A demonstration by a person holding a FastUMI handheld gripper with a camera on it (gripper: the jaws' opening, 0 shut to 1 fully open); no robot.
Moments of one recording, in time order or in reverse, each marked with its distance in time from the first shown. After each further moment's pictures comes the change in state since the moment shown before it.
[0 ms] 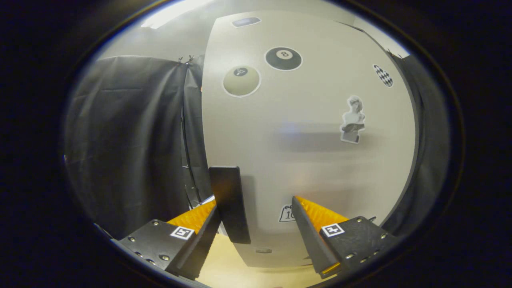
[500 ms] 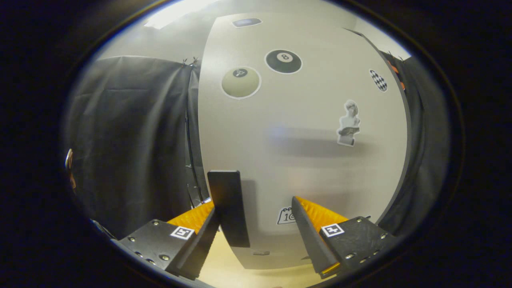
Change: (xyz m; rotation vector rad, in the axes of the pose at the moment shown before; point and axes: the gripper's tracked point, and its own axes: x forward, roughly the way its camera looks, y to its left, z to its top) arm -0.002 0.000 0.003 -0.017 -0.018 0.006
